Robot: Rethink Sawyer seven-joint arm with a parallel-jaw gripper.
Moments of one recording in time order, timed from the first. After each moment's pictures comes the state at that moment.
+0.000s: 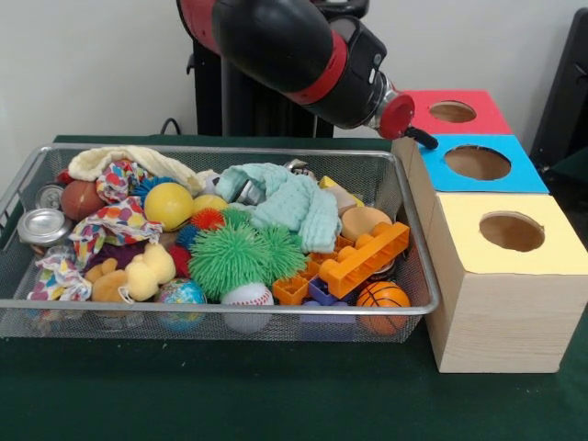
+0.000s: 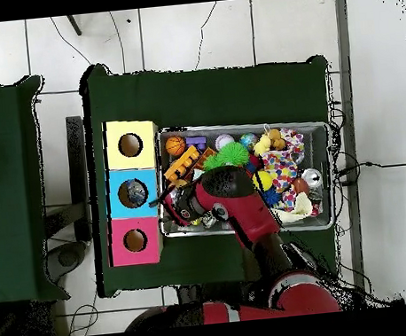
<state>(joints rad) -0.27 -0.47 0.01 1.92 0.84 0.97 1.65</state>
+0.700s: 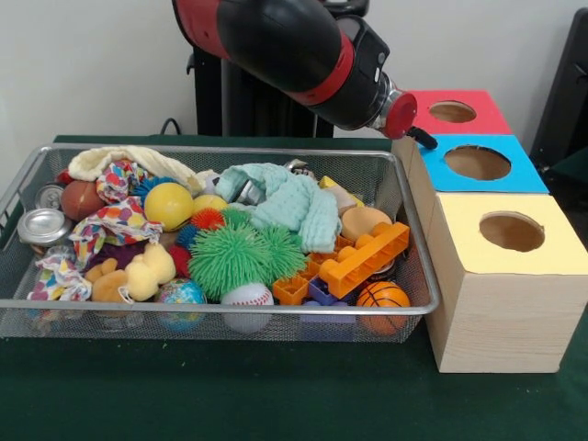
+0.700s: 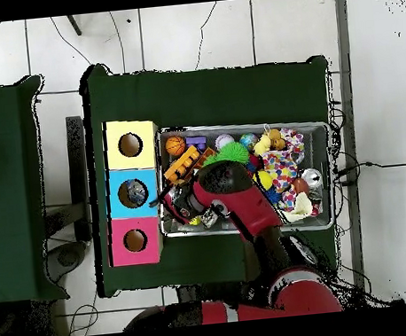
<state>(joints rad) -0.26 -0.47 0.01 1.87 0.76 0.99 1.65</state>
